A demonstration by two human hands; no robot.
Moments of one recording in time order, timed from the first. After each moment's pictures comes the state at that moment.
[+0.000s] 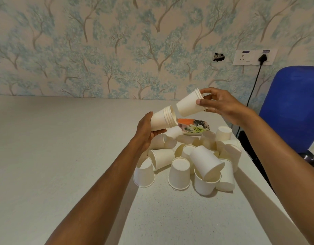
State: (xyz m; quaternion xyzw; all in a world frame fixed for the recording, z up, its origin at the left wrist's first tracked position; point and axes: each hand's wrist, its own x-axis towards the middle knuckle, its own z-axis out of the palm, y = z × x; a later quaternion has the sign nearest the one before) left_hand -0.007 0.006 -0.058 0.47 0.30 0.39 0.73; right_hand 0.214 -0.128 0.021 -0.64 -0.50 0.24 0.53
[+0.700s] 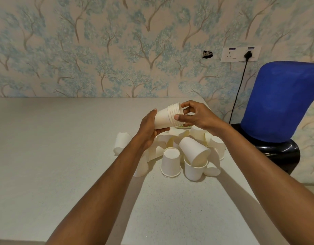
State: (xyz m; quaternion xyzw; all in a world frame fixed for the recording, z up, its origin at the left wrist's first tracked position) left_hand 0.001 -0.041 -0.052 0.50 0.29 0.36 0.74; right_hand 0.158 -0.154 -0.018 -0.67 -0.51 0.23 0.49
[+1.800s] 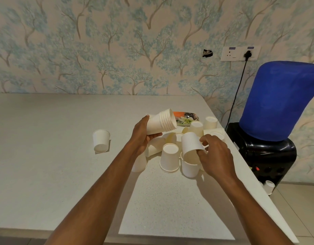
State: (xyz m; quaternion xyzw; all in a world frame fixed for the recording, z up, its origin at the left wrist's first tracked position) left_hand -0.030 -0.047 -0.078 0.47 0.32 0.36 0.74; right_hand 0.082 -0.256 -0.088 -0.84 -0.38 -0.07 0.37
